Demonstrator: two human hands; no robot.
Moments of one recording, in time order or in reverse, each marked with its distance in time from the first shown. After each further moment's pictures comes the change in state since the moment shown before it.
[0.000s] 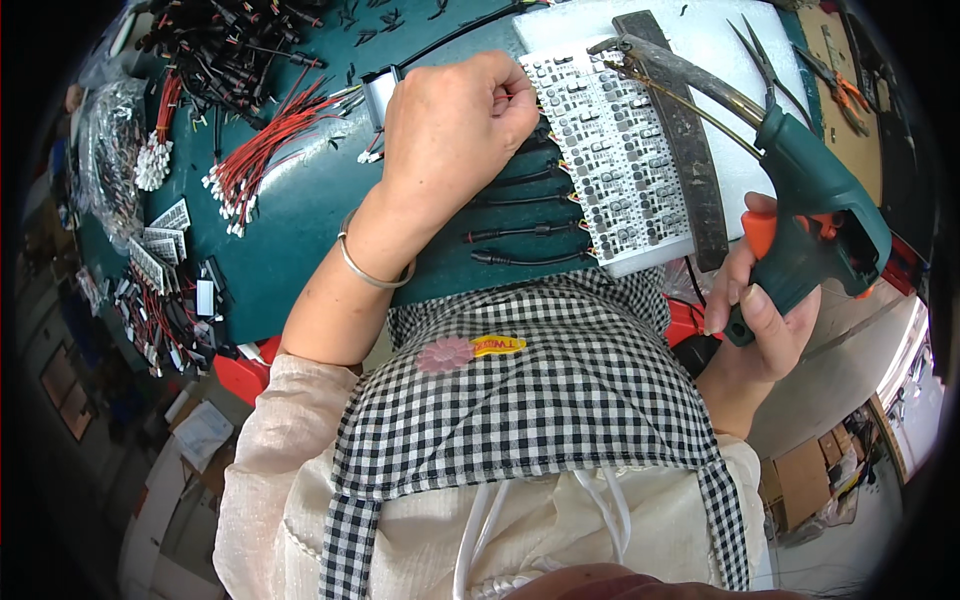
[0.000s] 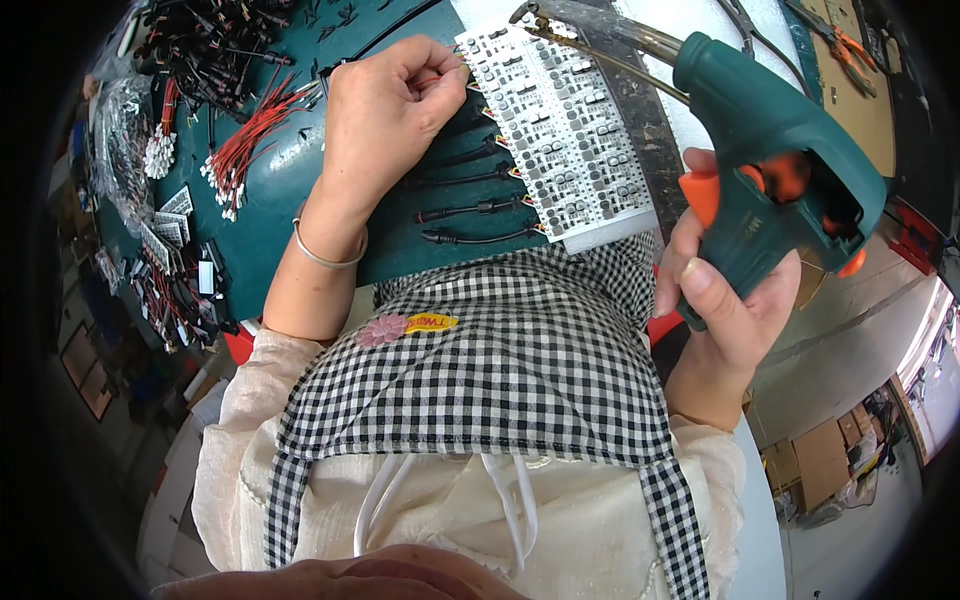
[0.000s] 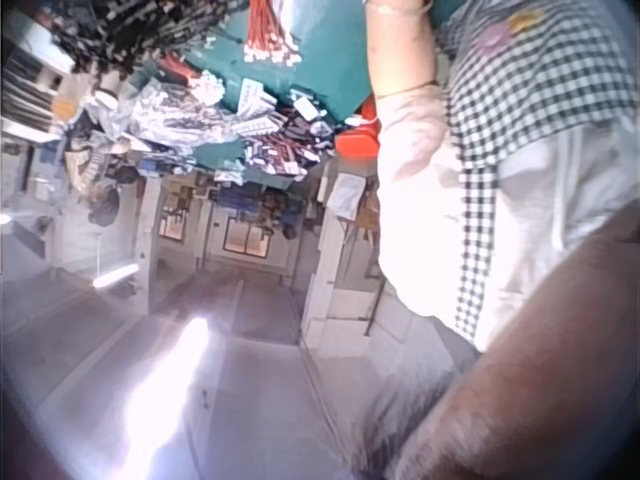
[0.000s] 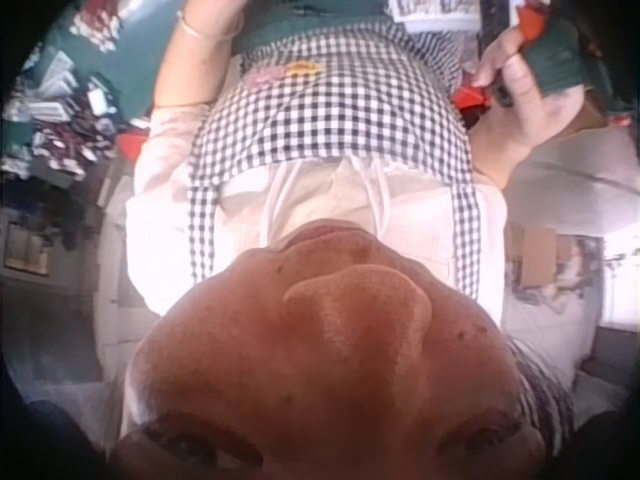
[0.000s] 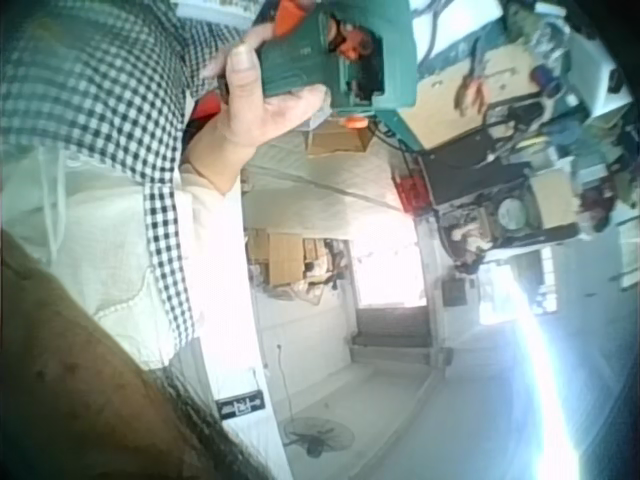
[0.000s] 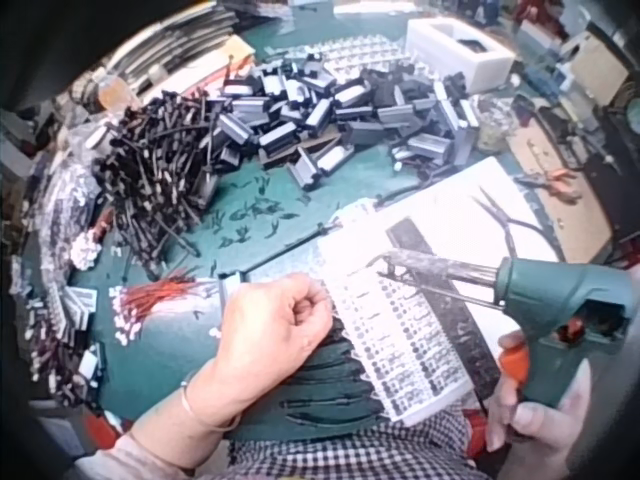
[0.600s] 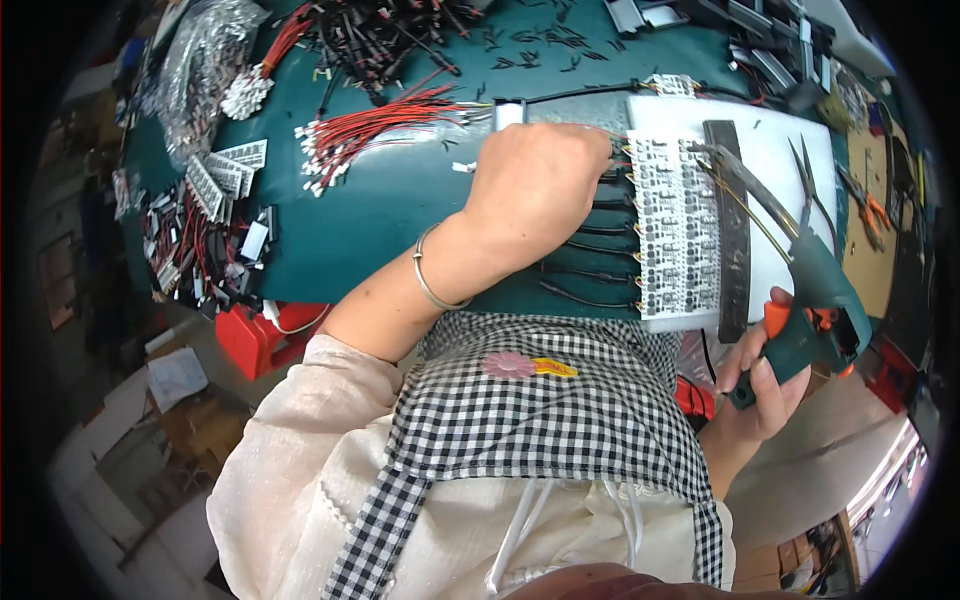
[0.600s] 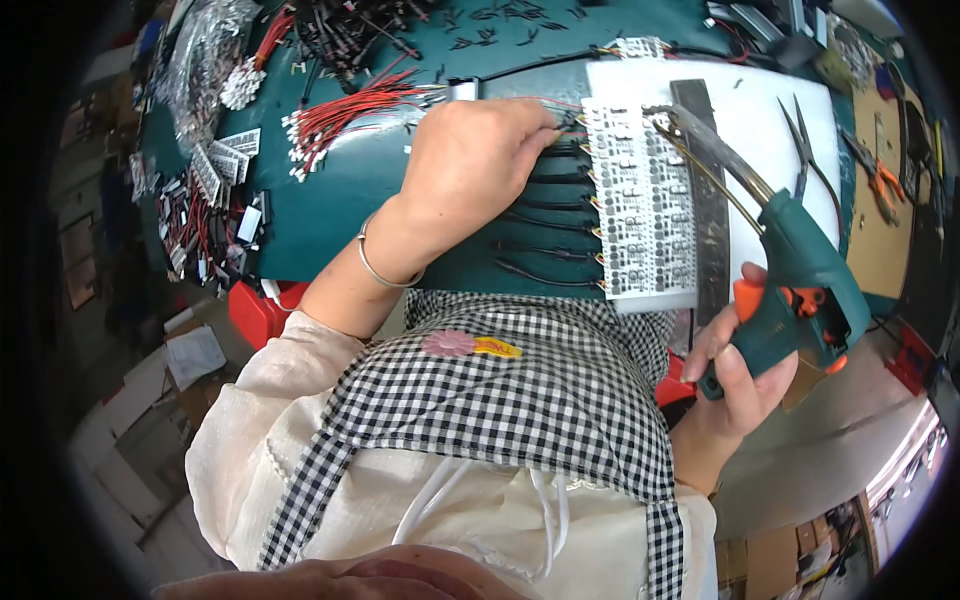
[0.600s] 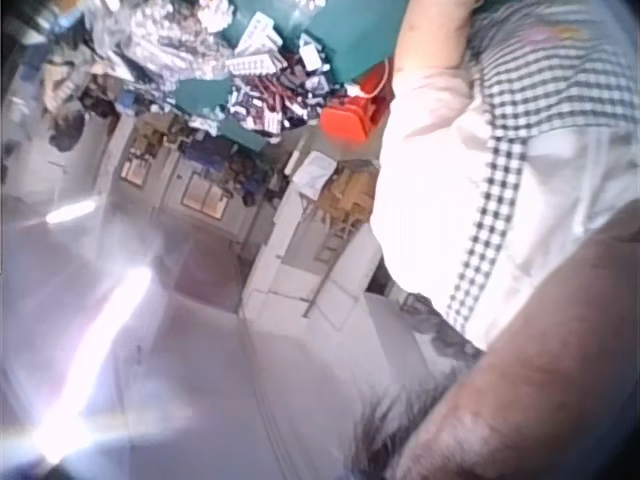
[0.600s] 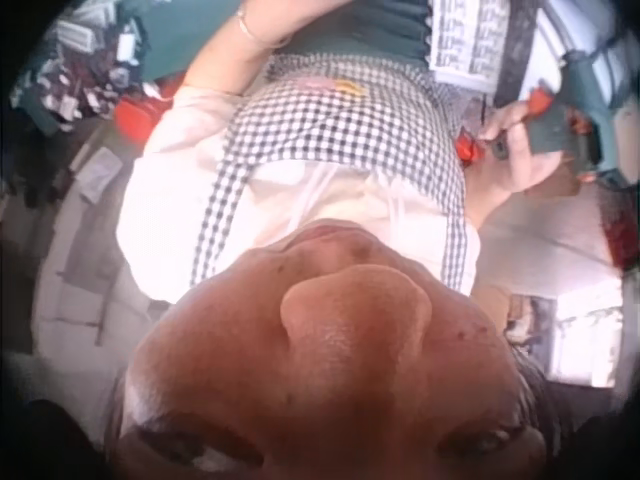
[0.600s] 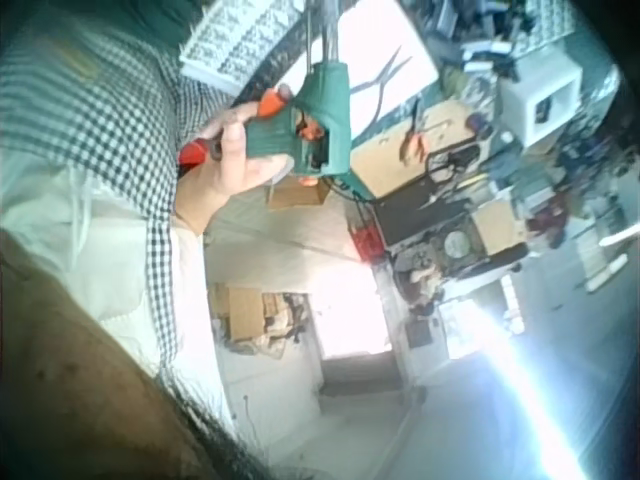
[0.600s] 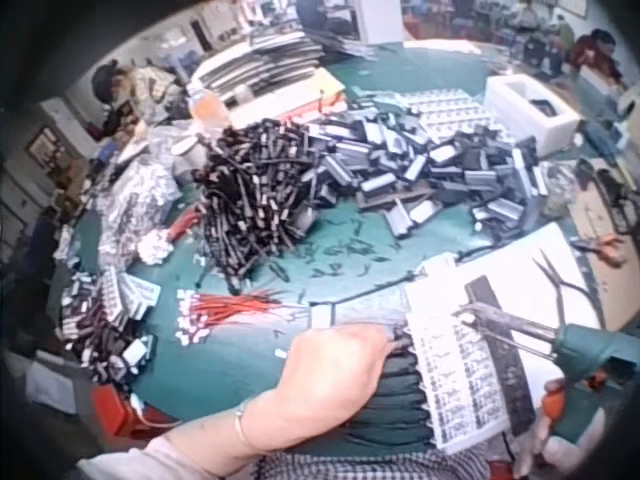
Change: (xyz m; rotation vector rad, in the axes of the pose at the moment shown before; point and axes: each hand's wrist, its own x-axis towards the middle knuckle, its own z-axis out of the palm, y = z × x) left_hand -0.015 0.006 -0.034 0.277 -0.065 0.036; right_hand -0.007 0.002 0.011 0.084 0.046 -0.003
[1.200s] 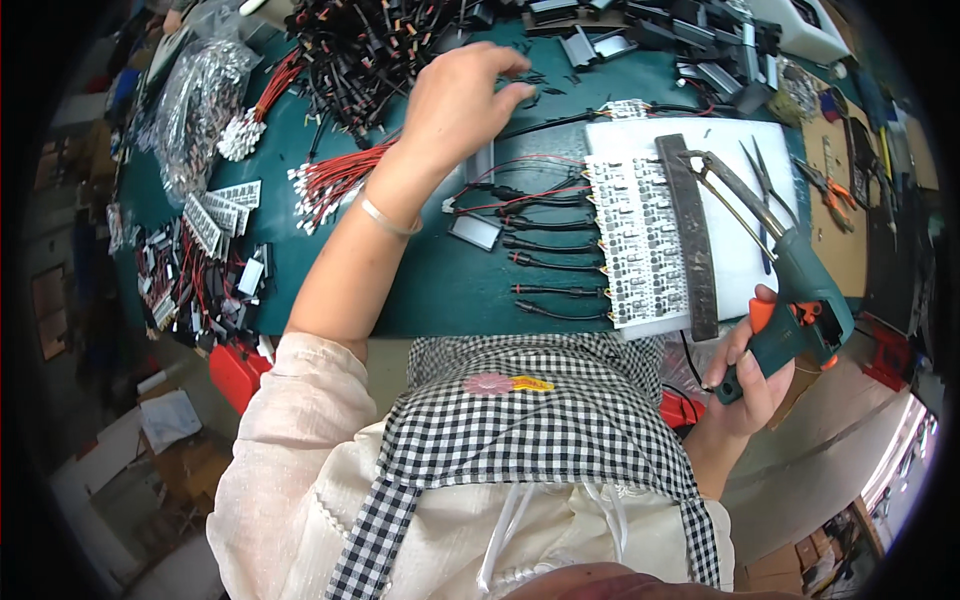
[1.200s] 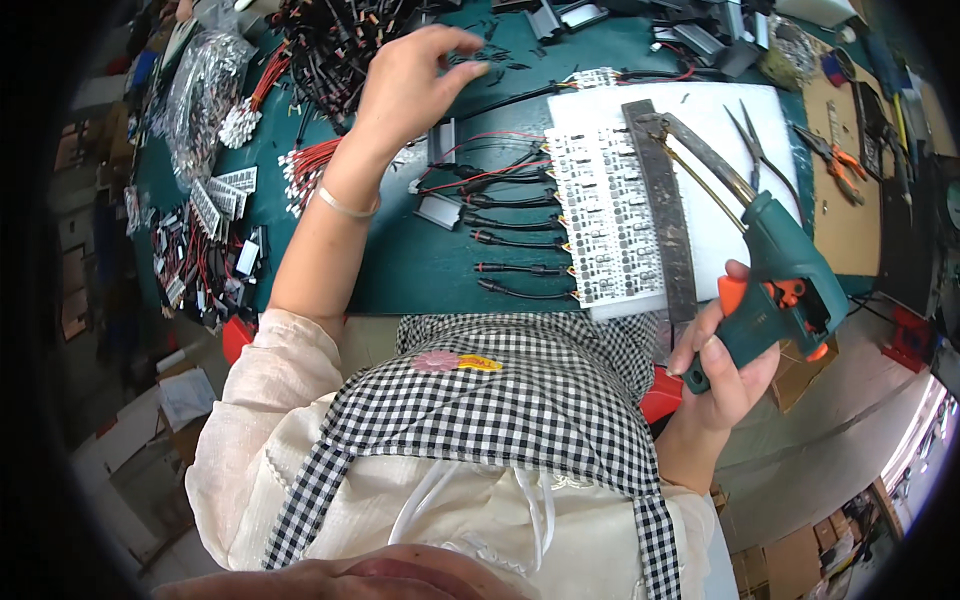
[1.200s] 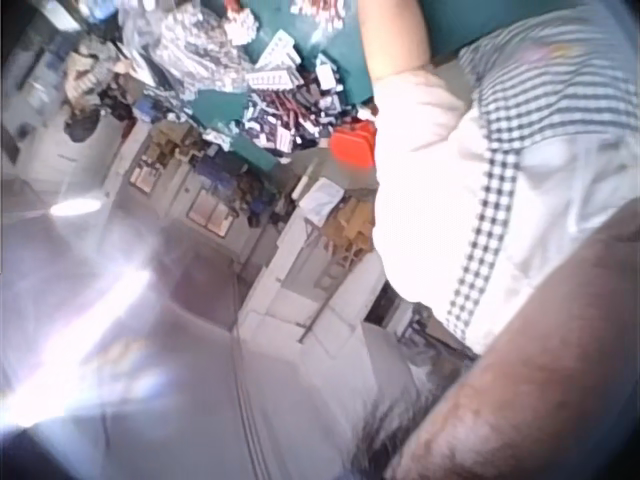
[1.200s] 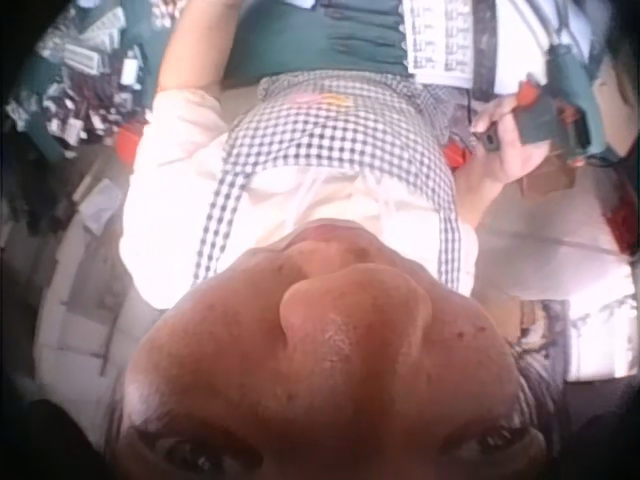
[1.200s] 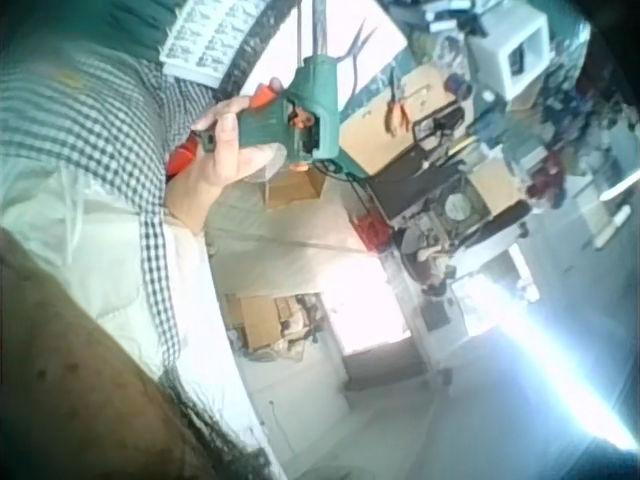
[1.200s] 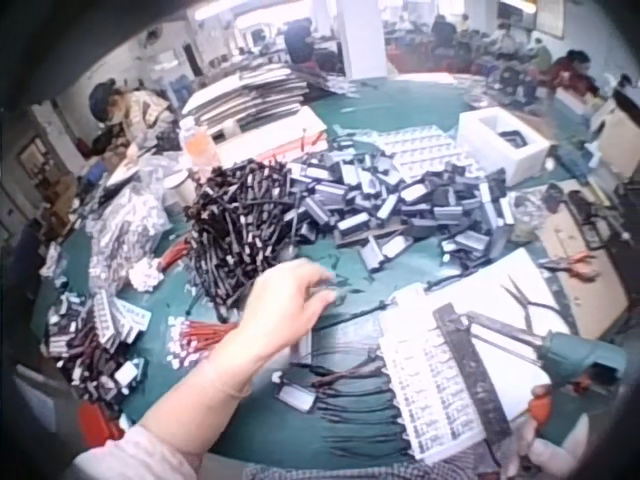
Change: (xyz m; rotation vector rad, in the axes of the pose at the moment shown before) left_hand 0.068 -0.068 -0.017 -0.002 0.238 0.091; right_hand 0.002 -0.006 -0.003 0.024 0.015 -0.115
